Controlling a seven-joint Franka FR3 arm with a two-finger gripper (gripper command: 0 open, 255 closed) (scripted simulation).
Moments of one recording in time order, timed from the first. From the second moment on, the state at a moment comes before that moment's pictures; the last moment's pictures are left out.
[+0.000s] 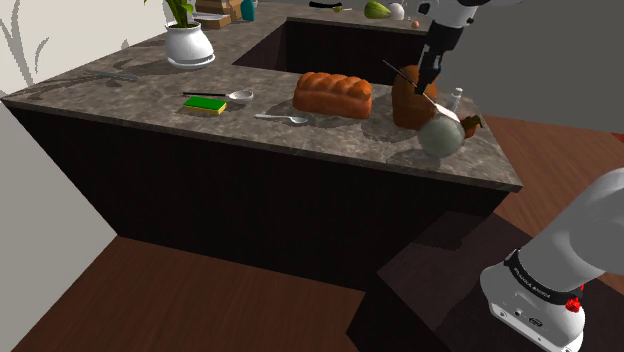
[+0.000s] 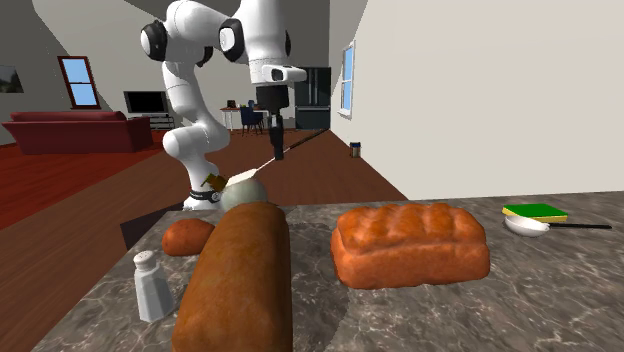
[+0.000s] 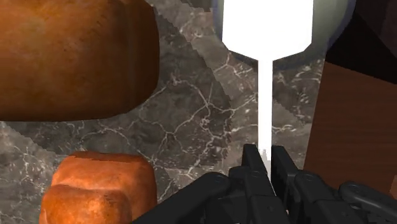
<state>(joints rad) 0.02 -0.28 -0.17 -2.15 0.00 1.92 -0.85</state>
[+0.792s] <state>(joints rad) -0.11 -0.46 -0.34 -2.29 -0.09 1.88 -1.09</state>
